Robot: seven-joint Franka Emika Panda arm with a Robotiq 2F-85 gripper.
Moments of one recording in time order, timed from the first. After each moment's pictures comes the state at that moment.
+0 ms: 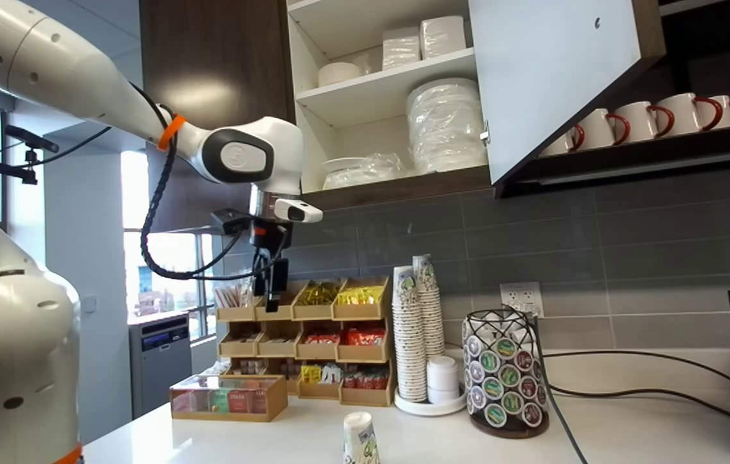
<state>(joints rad) -0.02 -0.68 -0.11 -2.64 0.20 1.91 0.03</state>
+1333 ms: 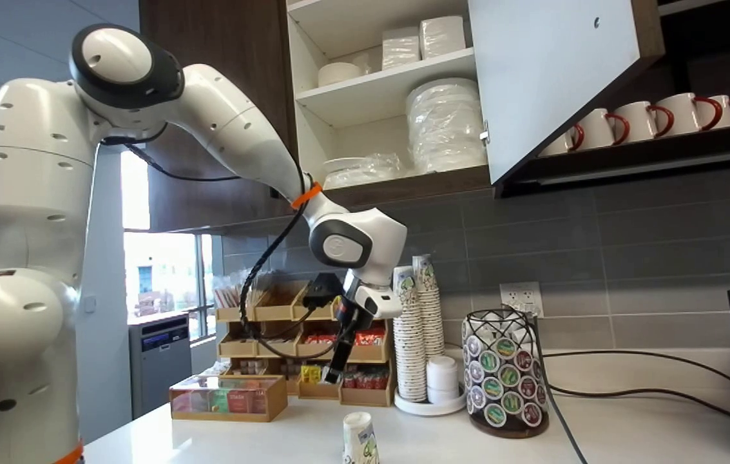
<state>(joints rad) -0.10 0.10 -0.15 -2.32 0.52 2.09 0.20</state>
